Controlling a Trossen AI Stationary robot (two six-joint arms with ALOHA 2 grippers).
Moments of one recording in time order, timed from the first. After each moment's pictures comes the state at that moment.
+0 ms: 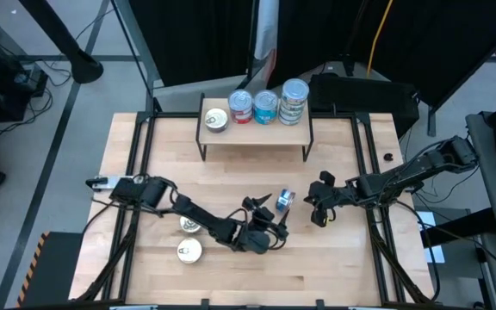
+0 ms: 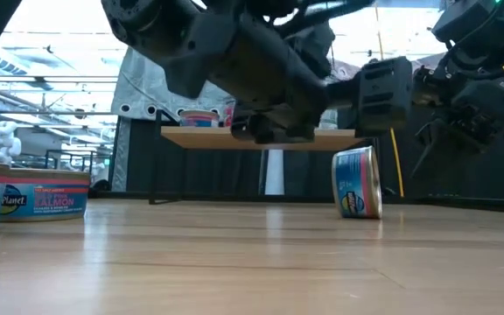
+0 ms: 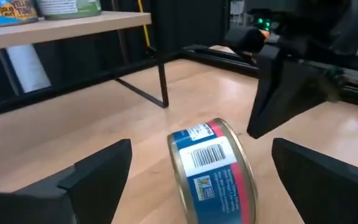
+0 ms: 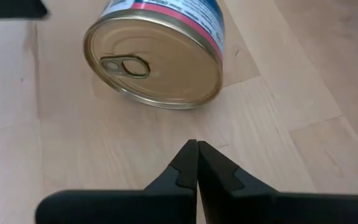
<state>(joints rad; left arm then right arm) -0.37 2.31 1.45 0.47 -1.15 -0.36 0.25 1.09 0.37 -0.17 0.29 0.49</state>
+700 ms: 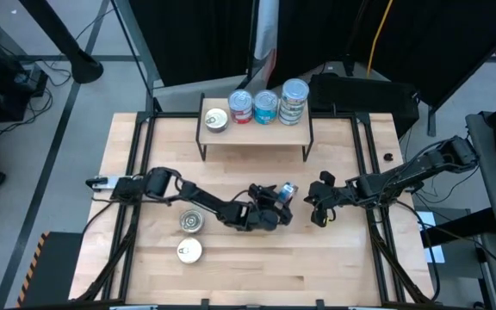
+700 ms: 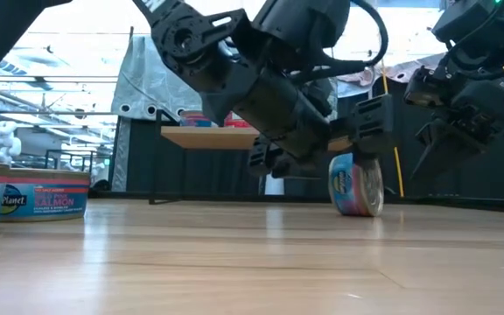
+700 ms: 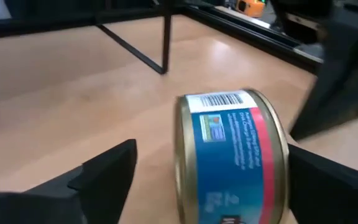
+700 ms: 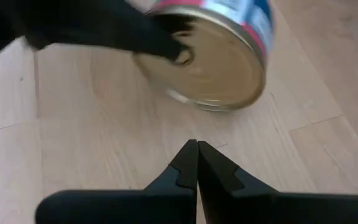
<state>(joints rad) -0.23 2.32 1.46 0.33 -0.89 -0.62 0.25 1.09 0.37 -0.17 0.29 0.49</state>
